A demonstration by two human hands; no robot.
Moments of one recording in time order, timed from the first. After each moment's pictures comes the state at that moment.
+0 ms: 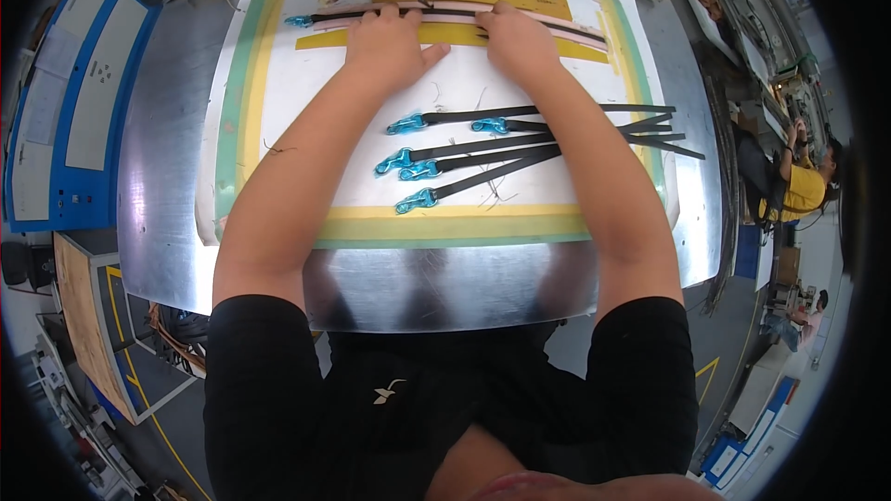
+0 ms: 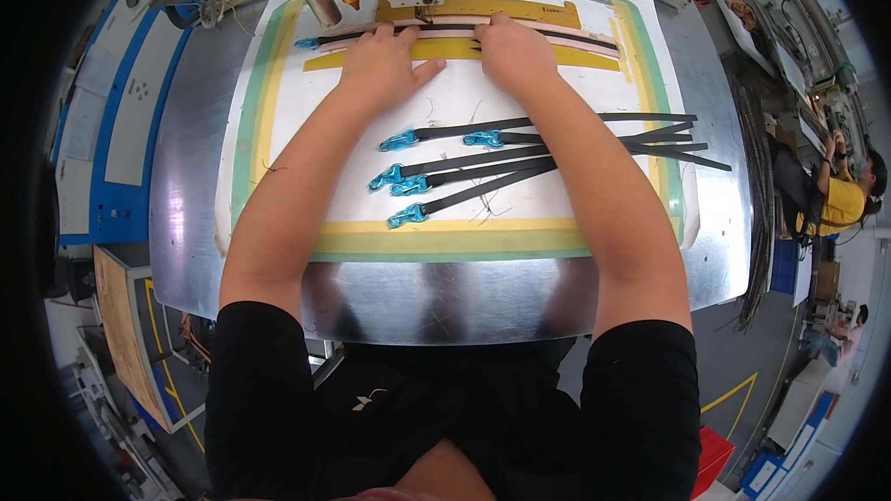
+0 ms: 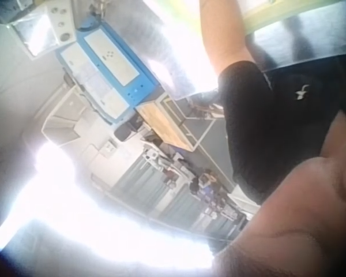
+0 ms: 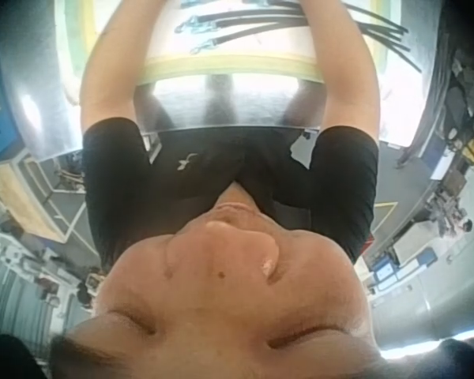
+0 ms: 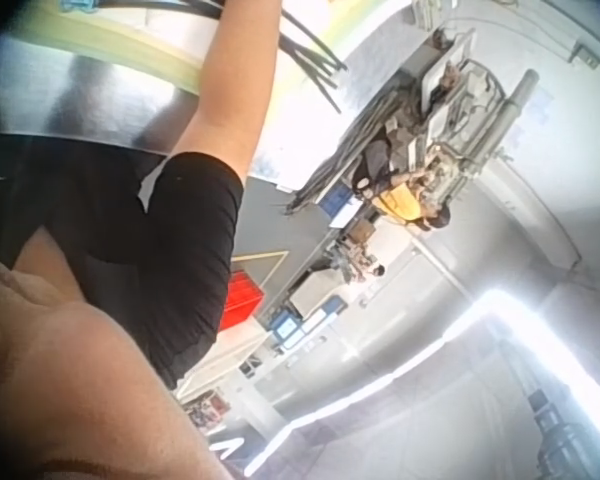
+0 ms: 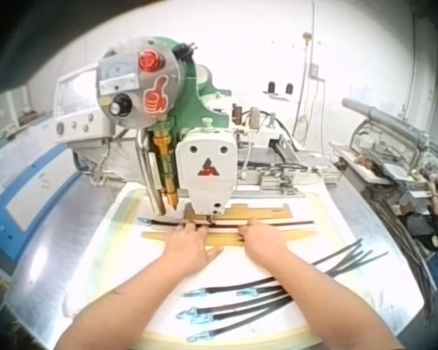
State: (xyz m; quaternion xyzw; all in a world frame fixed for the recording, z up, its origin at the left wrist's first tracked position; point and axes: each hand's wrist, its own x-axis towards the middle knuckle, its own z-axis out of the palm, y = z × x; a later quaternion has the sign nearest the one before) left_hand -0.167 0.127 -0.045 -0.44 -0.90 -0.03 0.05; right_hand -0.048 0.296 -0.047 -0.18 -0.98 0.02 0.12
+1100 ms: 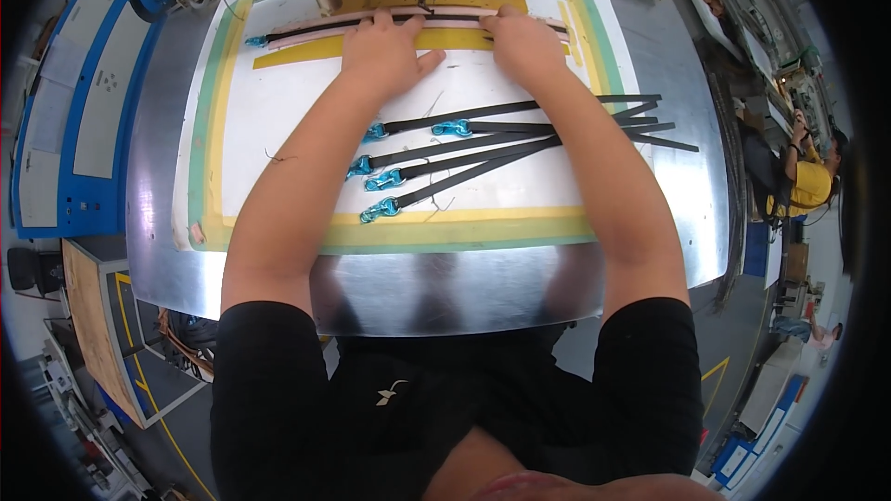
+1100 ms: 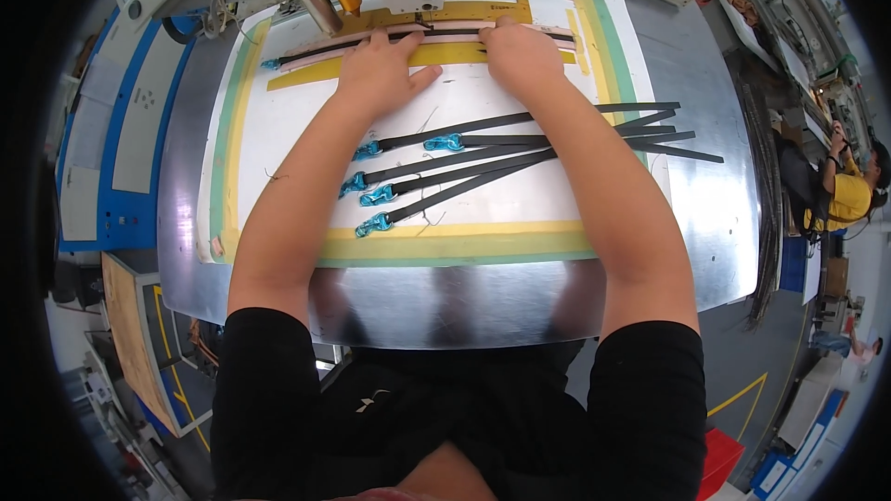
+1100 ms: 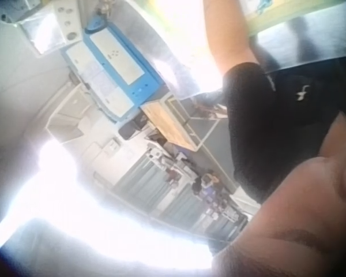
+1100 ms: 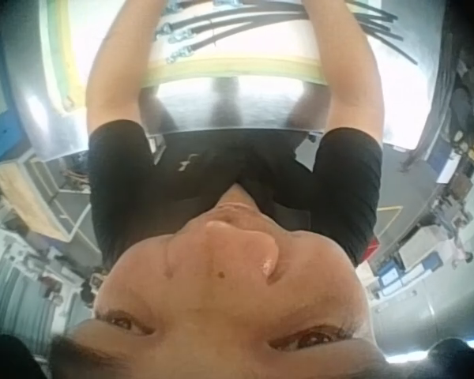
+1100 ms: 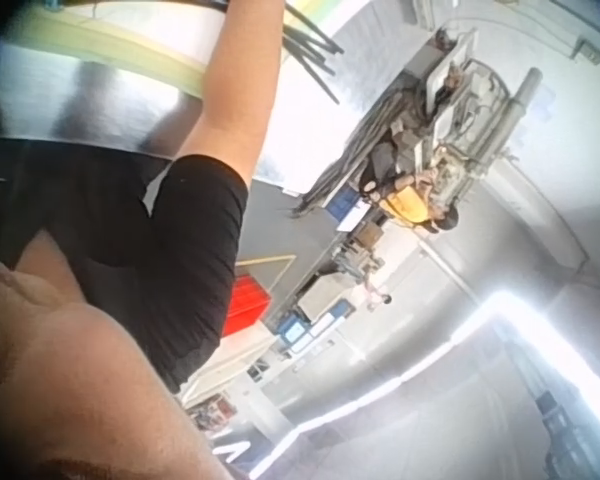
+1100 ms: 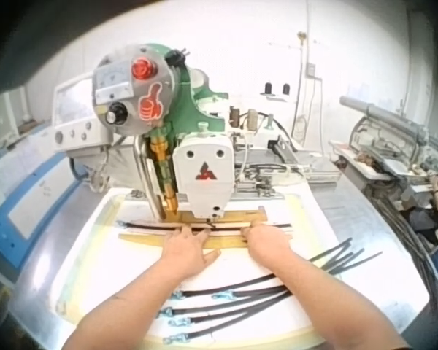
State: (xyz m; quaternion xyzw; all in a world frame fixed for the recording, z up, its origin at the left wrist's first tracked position) left_hand -0.131 0.166 -0.035 -0.43 -0.90 -0.01 0.07; right_hand -0.010 0.341 -0.036 -0.21 -0.97 0.01 0.10
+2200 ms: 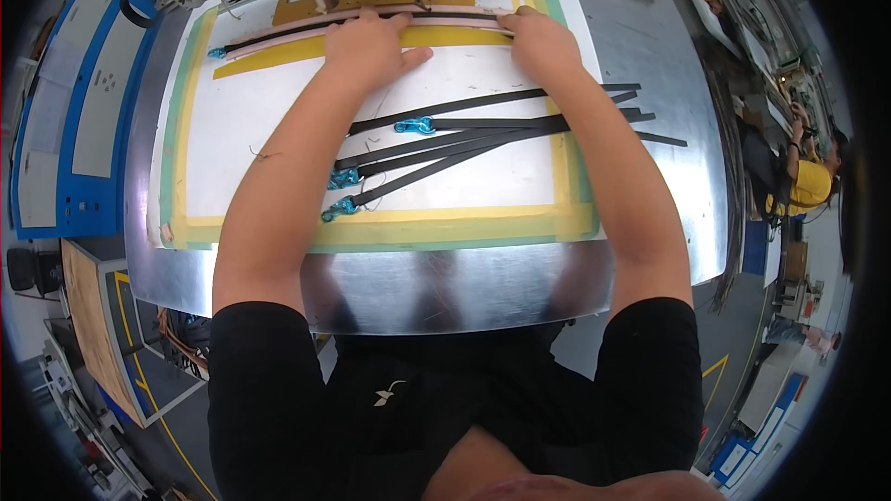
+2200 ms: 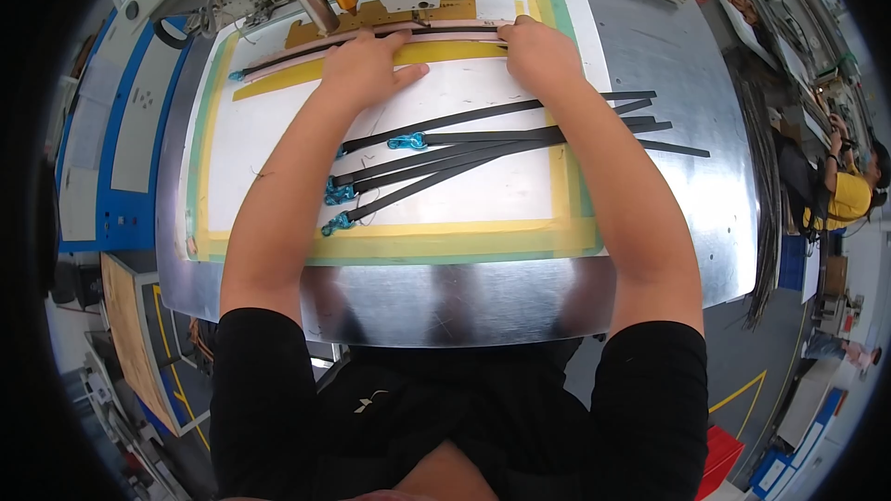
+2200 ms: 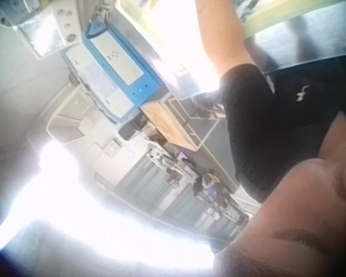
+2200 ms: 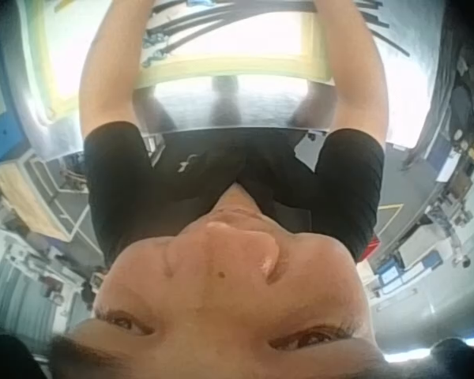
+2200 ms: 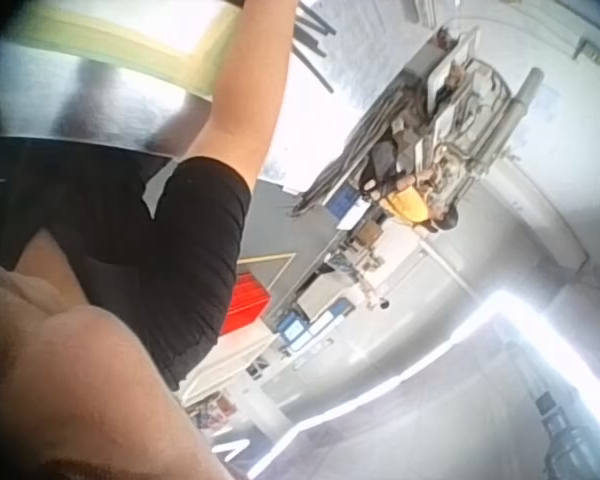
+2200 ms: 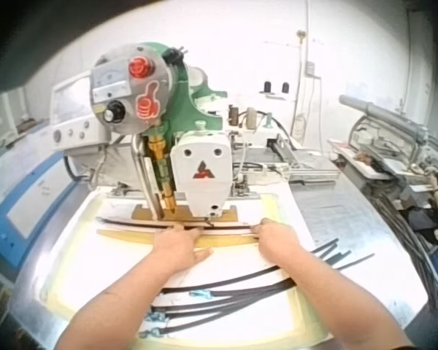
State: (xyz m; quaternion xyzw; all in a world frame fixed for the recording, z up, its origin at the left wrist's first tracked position) left_hand -0.117 0.196 -0.026 -0.41 -0.91 0.00 -0.02; right_hand 0.032 0.393 -0.035 -0.24 -0.97 0.01 0.05
